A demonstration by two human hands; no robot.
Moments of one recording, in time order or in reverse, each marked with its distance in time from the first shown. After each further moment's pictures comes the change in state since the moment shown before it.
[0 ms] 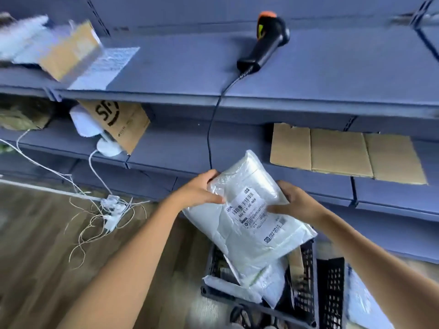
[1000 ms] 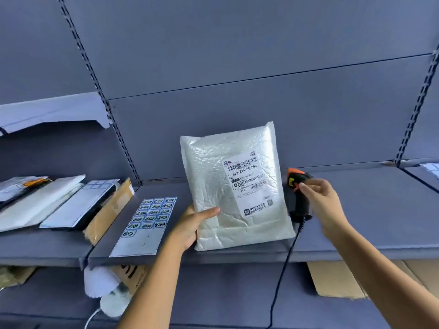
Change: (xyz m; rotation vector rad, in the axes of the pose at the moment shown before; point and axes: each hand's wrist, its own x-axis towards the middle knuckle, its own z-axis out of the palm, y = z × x) left_hand 0.077 0.064 -0.281 -0.816 0.134 0.368; right_hand 0.140 -0.268 -0.061 0.455 0.937 -0.228
